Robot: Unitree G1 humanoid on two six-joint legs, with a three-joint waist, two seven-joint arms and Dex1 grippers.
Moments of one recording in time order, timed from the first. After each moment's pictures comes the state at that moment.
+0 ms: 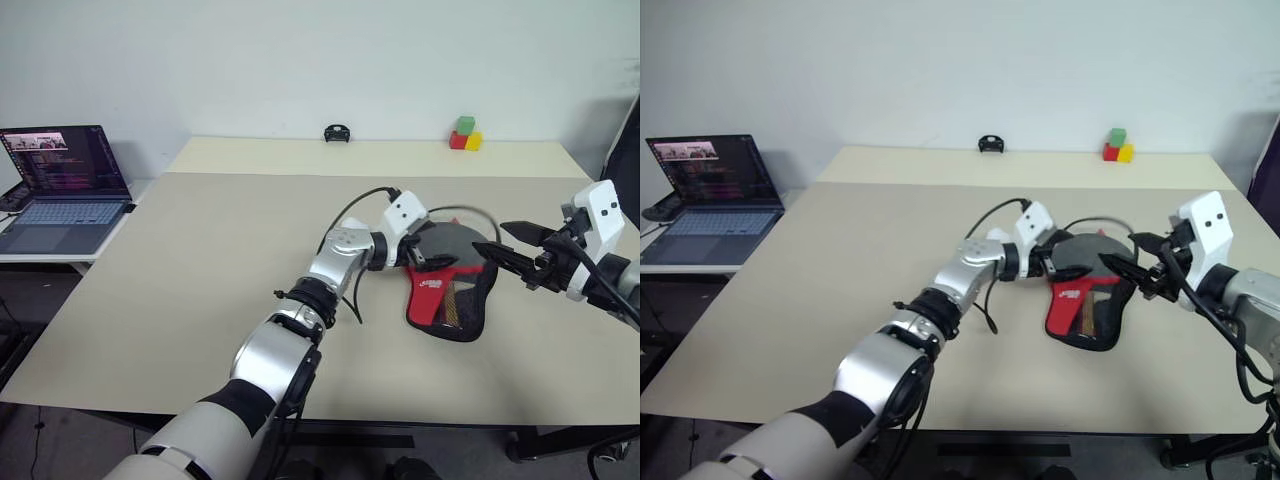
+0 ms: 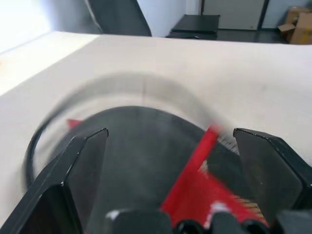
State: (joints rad) left arm -1.20 -0.08 -0.13 1.15 -0.01 -0.10 -0.83; right arm -0.37 -0.79 -0.47 -0.57 0.74 1.15 0.51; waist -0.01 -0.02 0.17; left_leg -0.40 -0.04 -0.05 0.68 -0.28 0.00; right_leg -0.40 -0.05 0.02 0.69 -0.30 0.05
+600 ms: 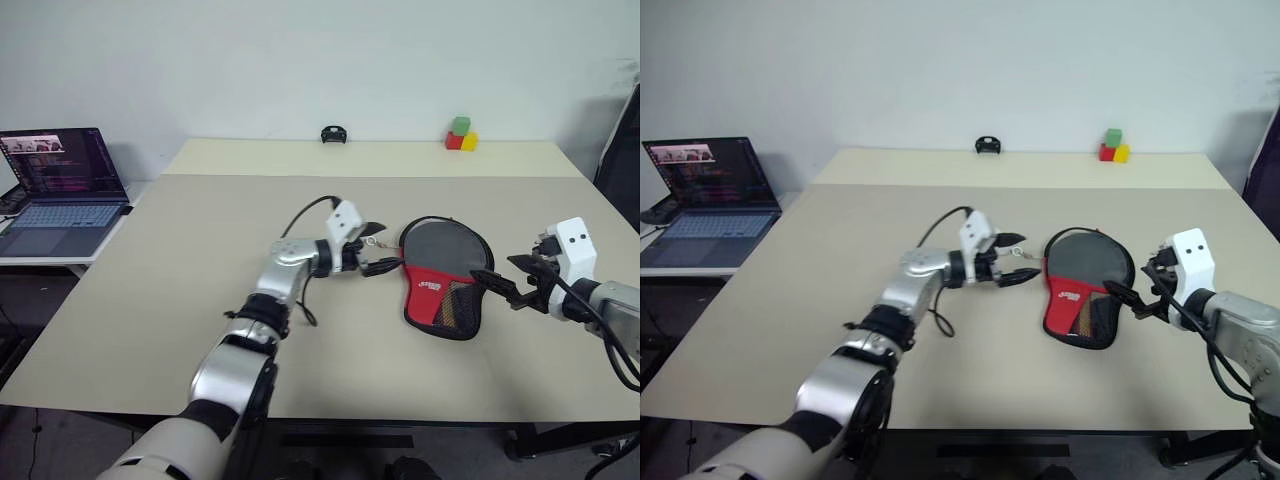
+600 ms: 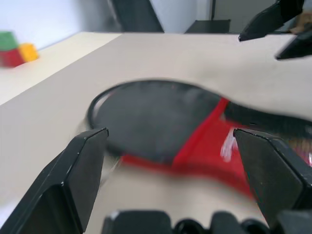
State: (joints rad) left arm -0.93 0.19 -0.06 0.80 -0.10 -0.09 -1.04; right arm -0.33 -0.74 -0.31 -0.34 0.62 1.09 0.41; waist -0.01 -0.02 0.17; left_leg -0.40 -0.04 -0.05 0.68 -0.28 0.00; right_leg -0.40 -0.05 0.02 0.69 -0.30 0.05
